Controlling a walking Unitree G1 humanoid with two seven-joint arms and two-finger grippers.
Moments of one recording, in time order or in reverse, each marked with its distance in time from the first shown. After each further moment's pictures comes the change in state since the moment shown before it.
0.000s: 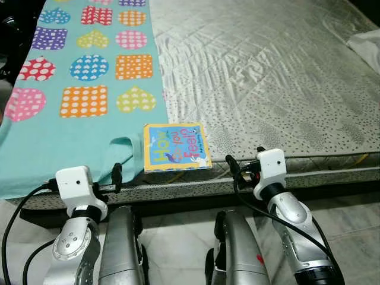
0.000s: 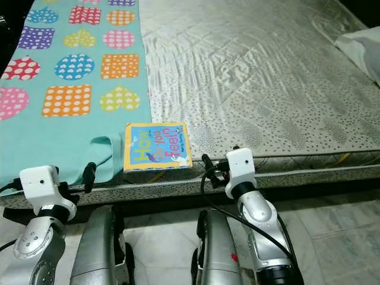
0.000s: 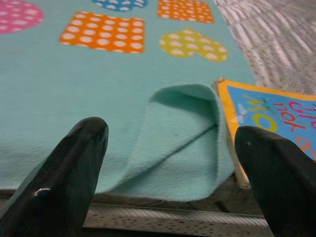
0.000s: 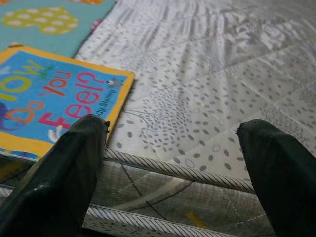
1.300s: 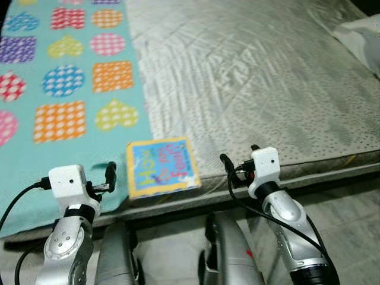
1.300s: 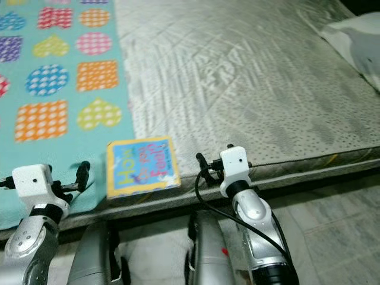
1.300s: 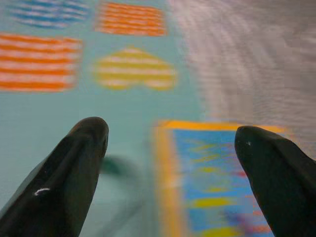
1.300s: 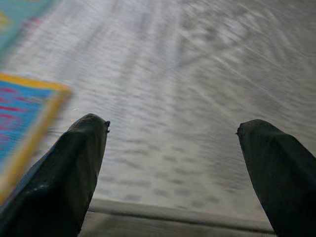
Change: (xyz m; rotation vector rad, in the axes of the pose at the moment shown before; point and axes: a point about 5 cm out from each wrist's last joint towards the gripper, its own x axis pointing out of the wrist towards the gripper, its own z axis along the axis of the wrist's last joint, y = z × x) left arm 0.005 -0.013 0.004 -0.012 -0.018 -0.060; right arm -0.002 -0.006 -0.002 -0.028 0.004 -0.016
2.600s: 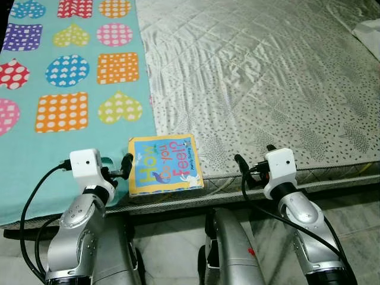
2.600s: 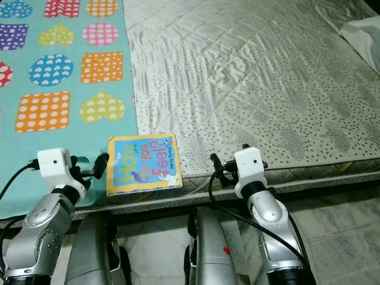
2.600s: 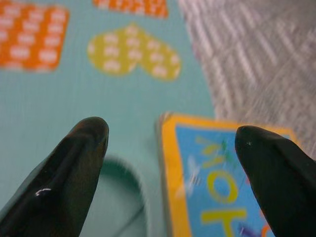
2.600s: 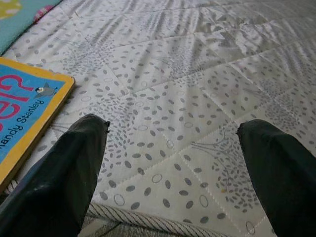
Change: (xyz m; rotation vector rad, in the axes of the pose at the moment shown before) left arm 0.038 0.003 0.018 -0.053 0.027 -0.080; right arm -0.004 -0.008 0.006 -0.047 -0.016 -0.004
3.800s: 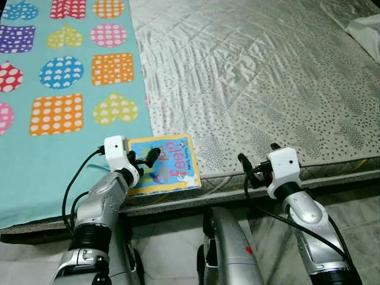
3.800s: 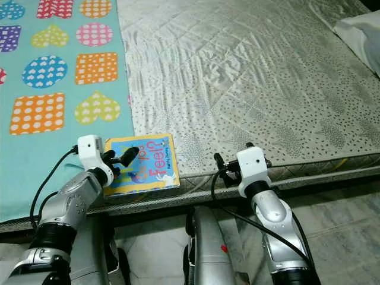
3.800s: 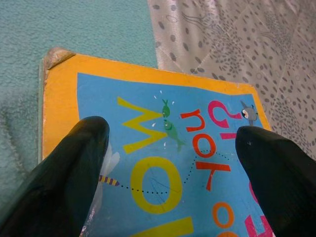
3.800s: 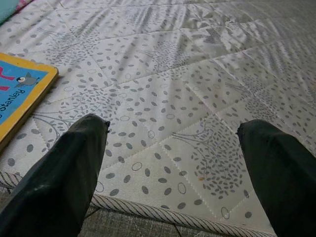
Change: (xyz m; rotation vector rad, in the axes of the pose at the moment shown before) left arm 0.059 -0.020 -0.046 -0.161 0.267 -0.184; right arm -0.004 -0.007 -0.001 -0.043 0.004 -0.011
